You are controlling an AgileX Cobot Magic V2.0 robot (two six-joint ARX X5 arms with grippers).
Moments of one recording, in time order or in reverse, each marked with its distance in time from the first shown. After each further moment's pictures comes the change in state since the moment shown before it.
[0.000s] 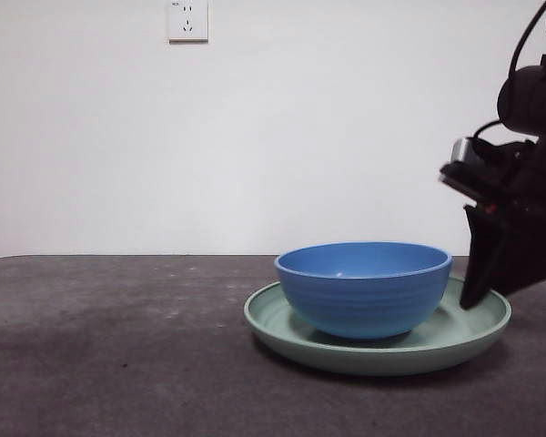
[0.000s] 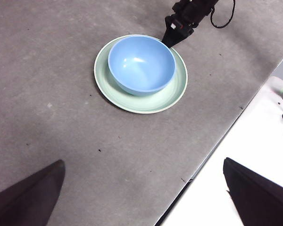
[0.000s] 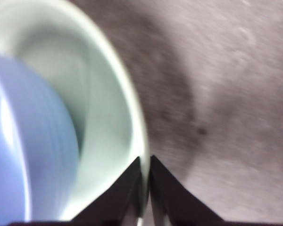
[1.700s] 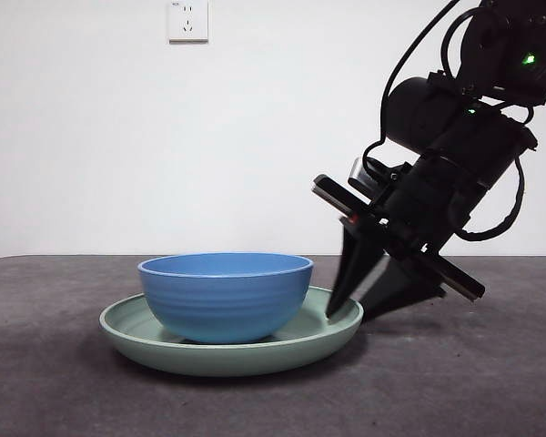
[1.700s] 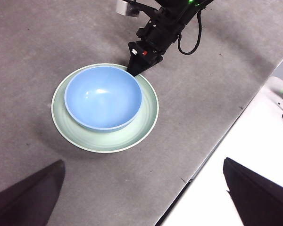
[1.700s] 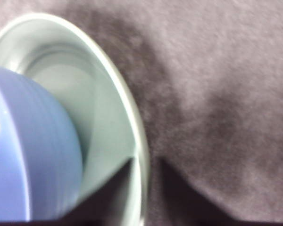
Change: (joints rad) left arm 0.000 0.000 0.000 0.001 0.000 0.000; right arm 0.277 0.166 0.066 0.233 -0.003 0.337
